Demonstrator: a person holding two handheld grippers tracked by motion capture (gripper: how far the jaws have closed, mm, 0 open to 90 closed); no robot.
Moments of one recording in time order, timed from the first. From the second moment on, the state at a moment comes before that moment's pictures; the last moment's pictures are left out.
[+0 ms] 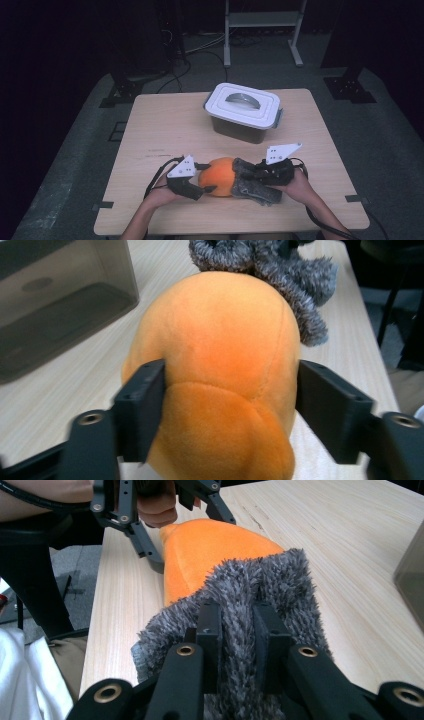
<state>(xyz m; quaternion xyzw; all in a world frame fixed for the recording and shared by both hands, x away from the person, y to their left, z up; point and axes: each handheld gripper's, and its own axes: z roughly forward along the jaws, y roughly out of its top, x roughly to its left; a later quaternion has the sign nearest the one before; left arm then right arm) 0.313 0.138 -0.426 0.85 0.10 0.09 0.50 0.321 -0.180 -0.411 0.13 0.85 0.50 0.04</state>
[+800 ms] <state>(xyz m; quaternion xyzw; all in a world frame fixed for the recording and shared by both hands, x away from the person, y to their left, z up) 0.306 0.114 -0.418 0.83 0.11 0.17 0.52 0.331 -0.160 -0.390 0.12 0.85 0.51 0.05</state>
